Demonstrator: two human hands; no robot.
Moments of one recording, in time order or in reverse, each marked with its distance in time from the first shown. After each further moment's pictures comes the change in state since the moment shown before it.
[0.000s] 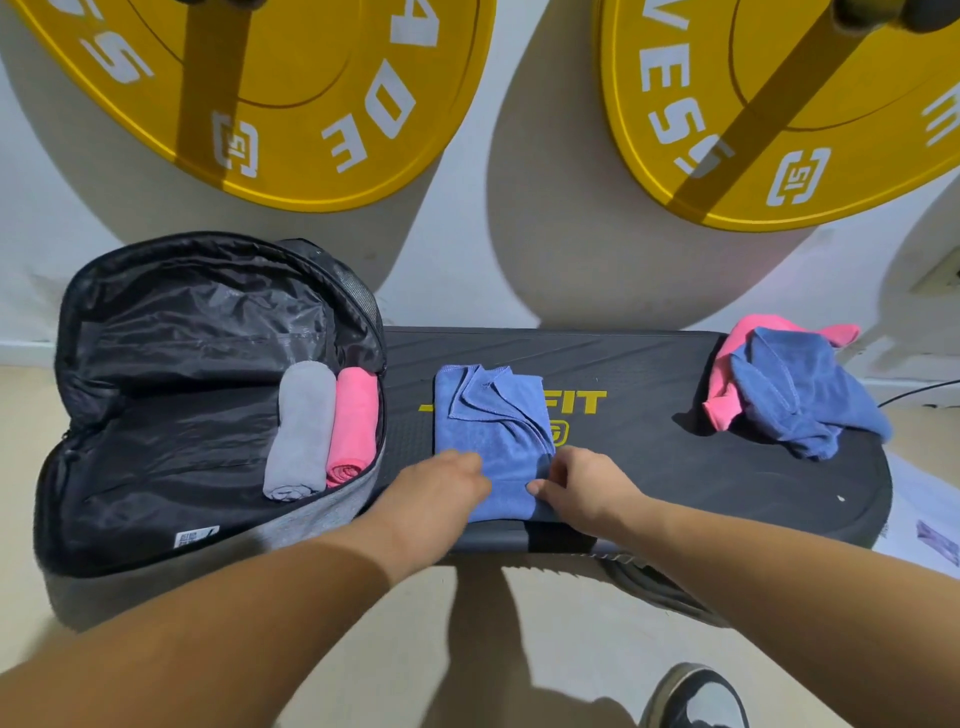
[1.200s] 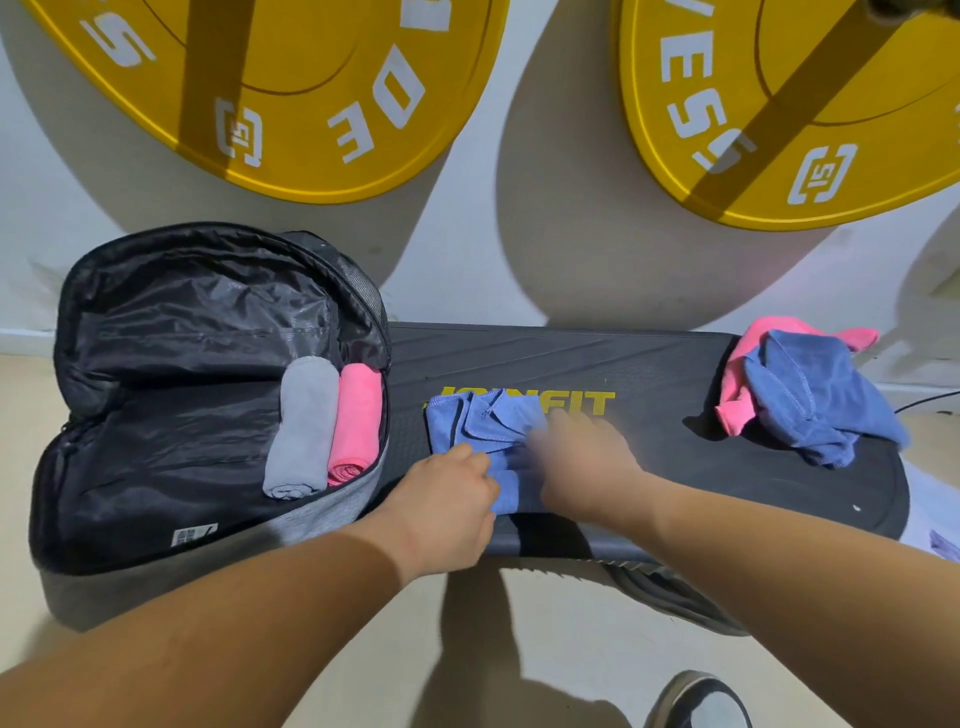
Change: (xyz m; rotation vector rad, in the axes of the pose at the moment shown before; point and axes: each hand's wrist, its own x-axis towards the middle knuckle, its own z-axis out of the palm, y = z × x) left_hand 0.009 0.003 0.007 0.101 0.019 0.029; right_hand 0.007 -0.028 -0.017 -0.708 0.090 -0.340
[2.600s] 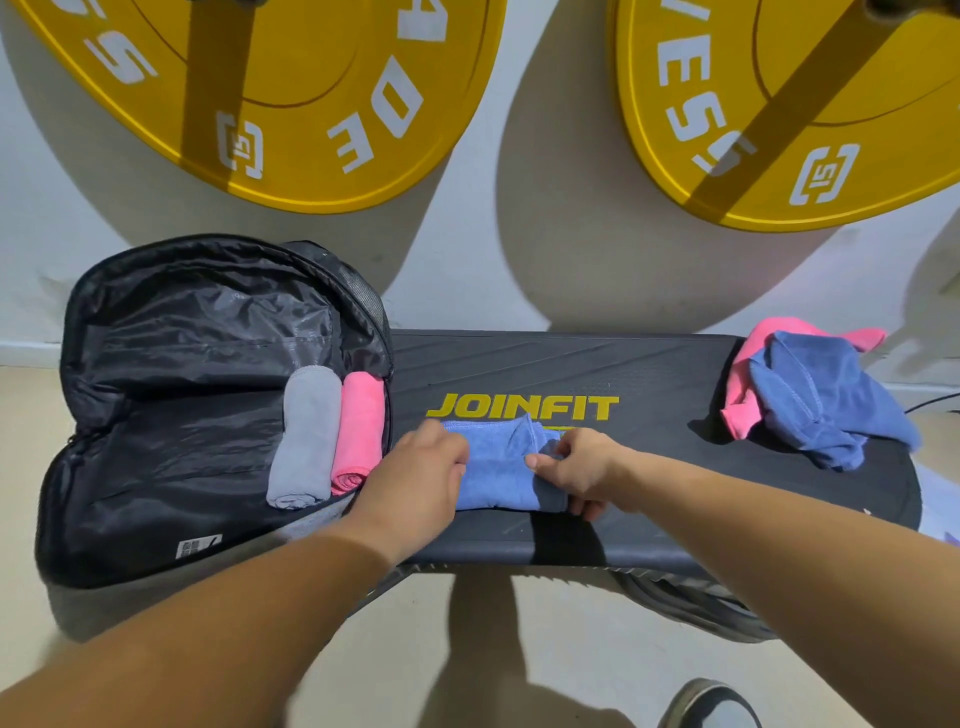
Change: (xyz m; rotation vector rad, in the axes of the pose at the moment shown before) left_hand 0.001 -0.035 0.011 -0.423 0.250 -0.251; right_hand 0.019 0.012 0.004 0.881 -0.301 0.428
